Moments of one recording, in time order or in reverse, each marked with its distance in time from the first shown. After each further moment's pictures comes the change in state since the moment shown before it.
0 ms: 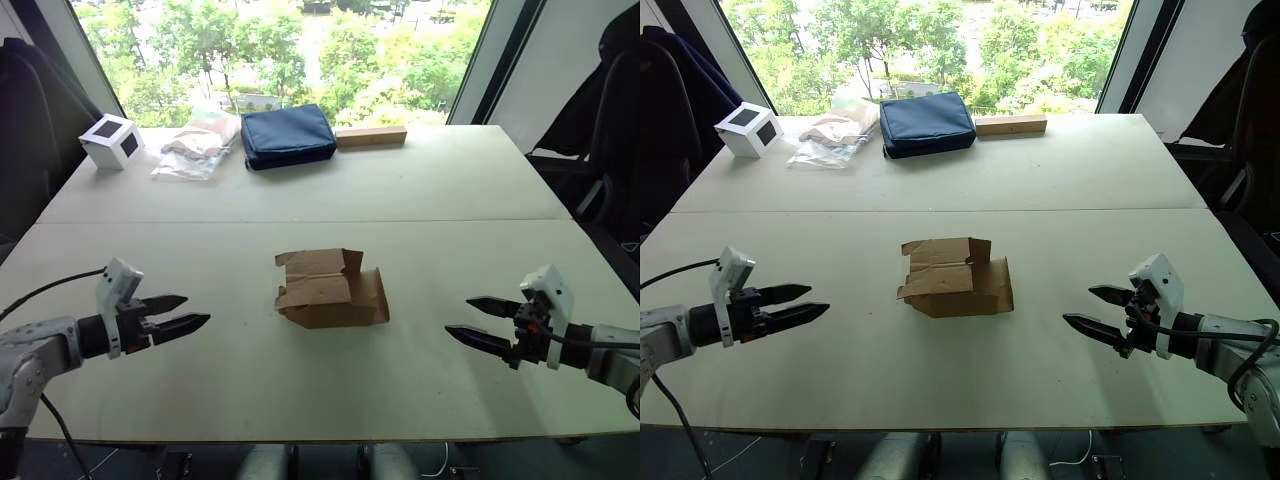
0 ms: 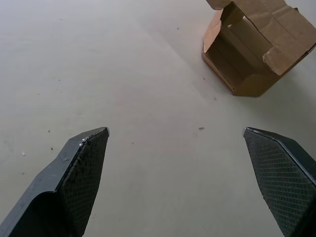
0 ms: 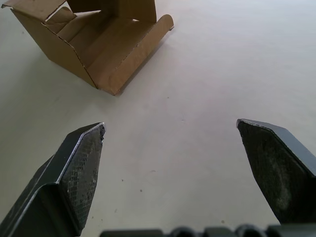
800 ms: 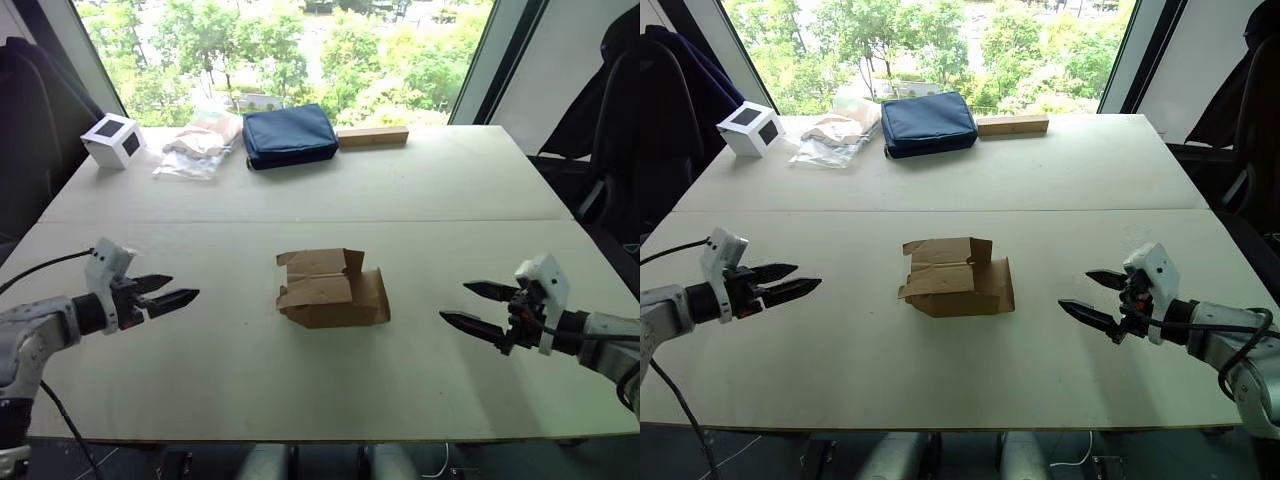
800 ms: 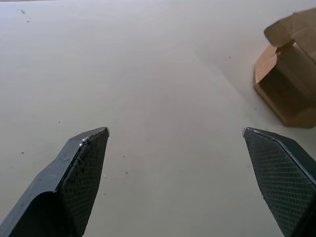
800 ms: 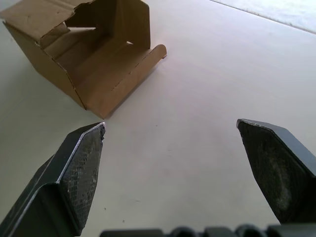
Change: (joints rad) left arm -0.199 -0.001 0.004 0.157 -0.007 0.150 0.077; right arm -0.058 -0.020 0.020 -0.110 -0.058 -0.051 -0.039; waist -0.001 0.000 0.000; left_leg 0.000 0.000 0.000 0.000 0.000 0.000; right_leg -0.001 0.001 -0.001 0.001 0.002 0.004
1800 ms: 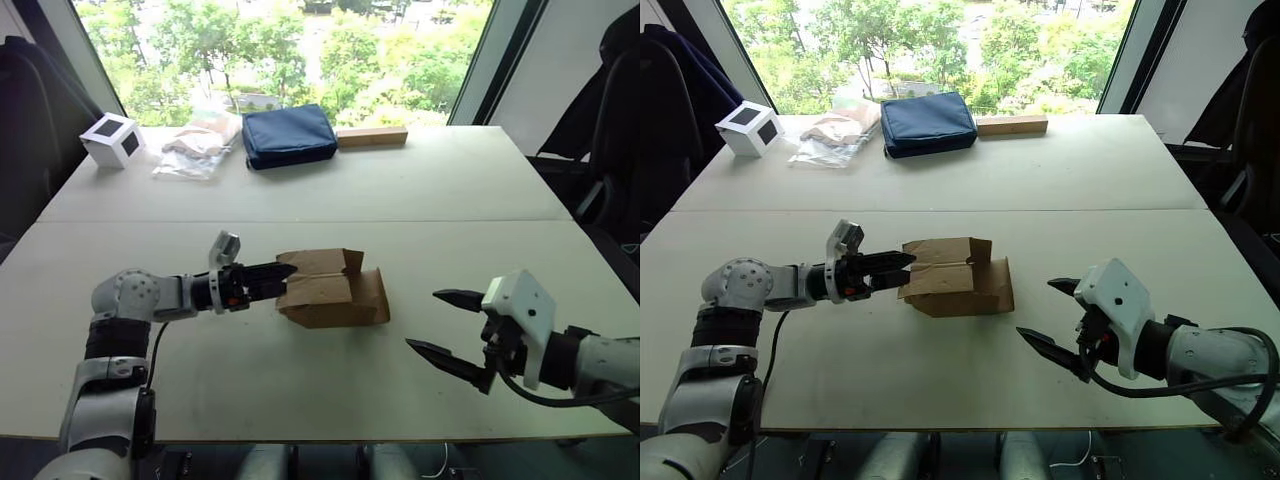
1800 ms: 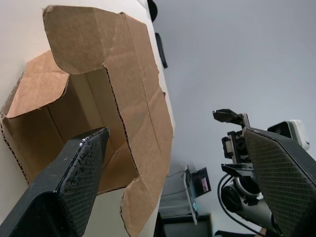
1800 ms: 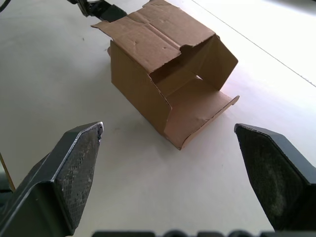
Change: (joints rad) left arm -0.428 -0.368 -0.174 0.386 -0.226 0.463 -0.010; right arm 0.122 -0.004 -0.125 -0.510 0.256 0.276 -0.295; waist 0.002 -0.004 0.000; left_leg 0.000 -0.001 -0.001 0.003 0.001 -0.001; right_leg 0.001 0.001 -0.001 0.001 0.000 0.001
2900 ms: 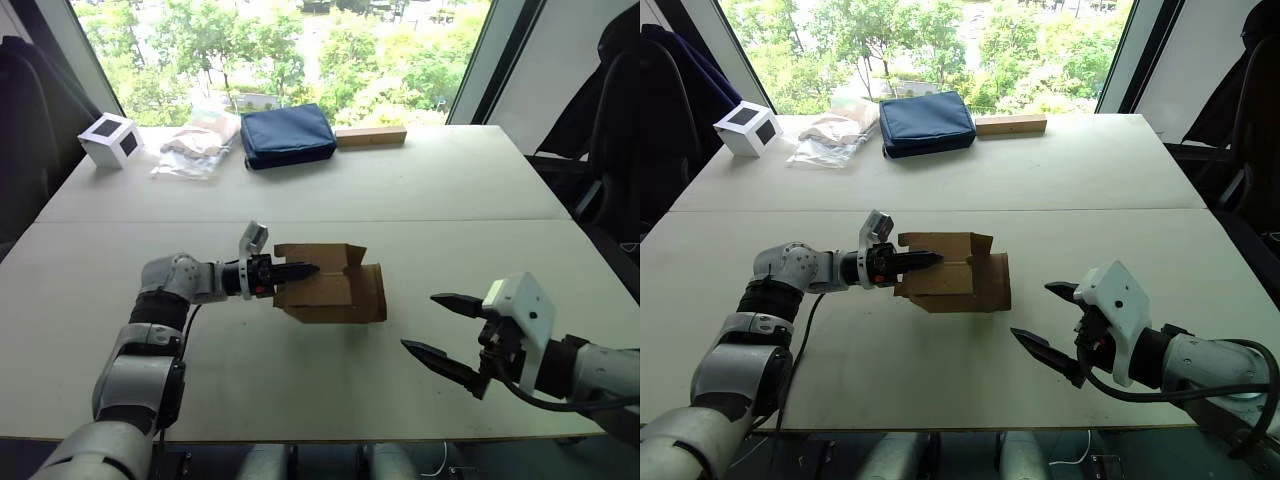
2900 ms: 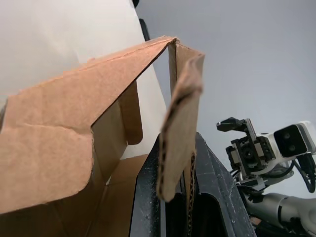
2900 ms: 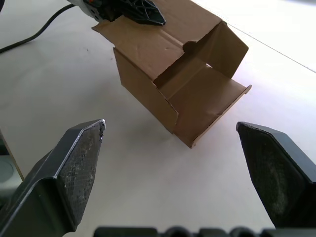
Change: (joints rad) left arm -0.170 -0.077 -0.144 0.206 0.215 -0.225 -0.259; right arm 0.015 0.010 -0.005 -0.013 0.151 -0.028 -0.128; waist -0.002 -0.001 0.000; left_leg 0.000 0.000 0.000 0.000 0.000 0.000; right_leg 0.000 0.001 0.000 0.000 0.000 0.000
